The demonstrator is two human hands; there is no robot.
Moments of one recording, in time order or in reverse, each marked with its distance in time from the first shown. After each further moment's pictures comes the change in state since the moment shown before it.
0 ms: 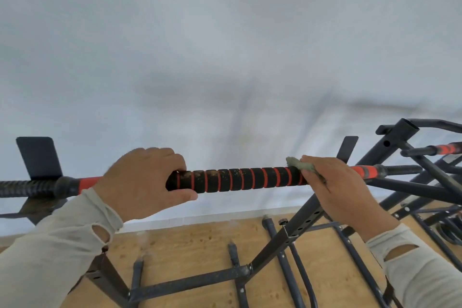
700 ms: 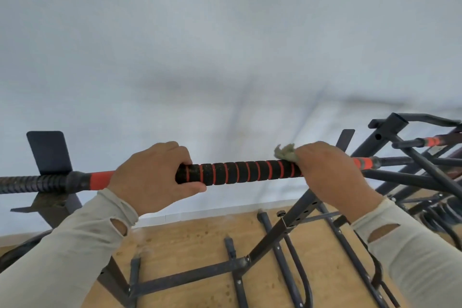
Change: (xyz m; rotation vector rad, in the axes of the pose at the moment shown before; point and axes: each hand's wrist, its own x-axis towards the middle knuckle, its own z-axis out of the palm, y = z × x) left_hand -0.004 -0.002 0.010 -0.151 0.046 -0.012; right_hand 0.024 -0.063 -0.025 -0.572 -0.237 -0.063
